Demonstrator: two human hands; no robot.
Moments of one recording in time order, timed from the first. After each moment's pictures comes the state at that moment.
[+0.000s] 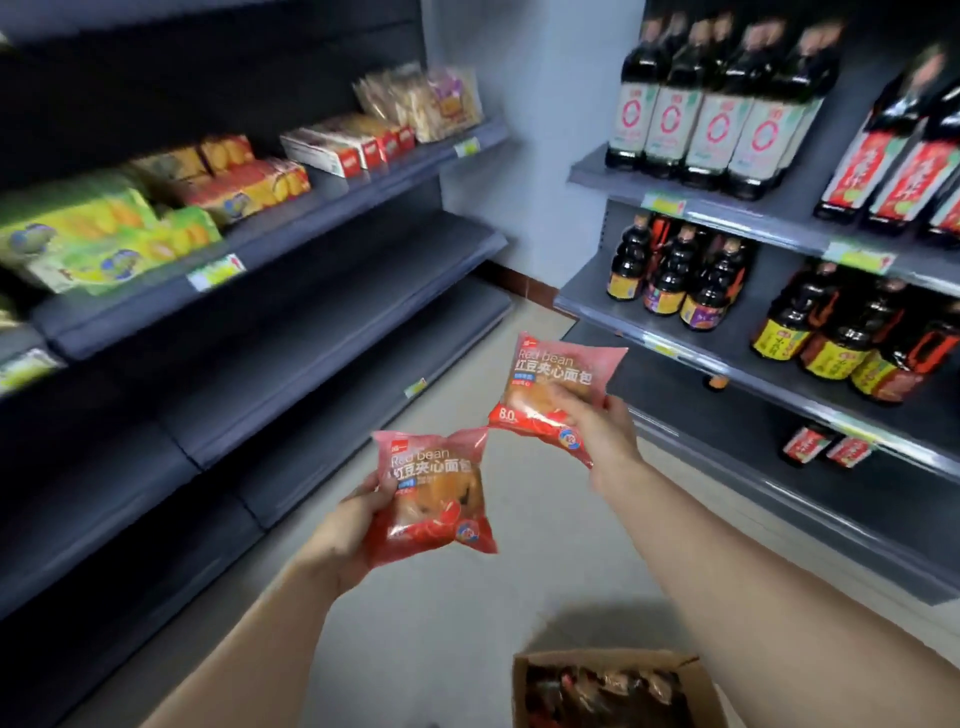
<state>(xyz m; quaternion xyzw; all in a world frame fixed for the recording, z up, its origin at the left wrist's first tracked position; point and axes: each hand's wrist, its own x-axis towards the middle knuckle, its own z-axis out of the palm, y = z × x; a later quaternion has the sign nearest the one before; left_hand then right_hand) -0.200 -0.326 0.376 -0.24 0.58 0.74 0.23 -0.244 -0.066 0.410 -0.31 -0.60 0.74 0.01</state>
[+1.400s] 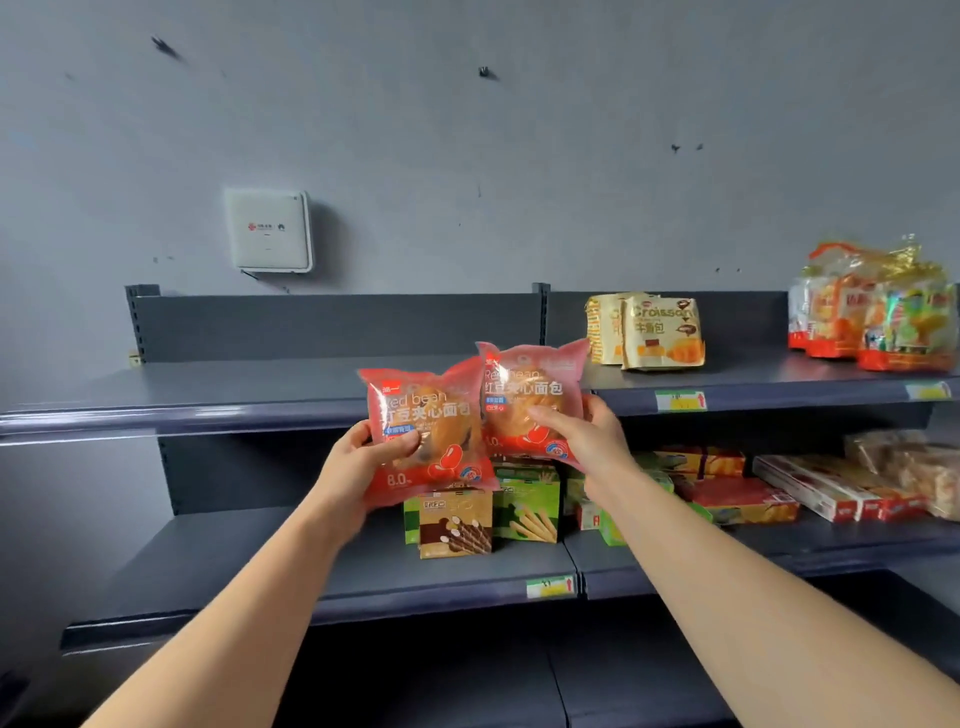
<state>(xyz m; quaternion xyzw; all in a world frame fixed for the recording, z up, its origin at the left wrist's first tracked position) -0.110 -0.867 0.720 -0.16 0.58 0.74 -0.31 -0.282 -0.694 0.737 0.23 -0.63 0.73 -0.12</state>
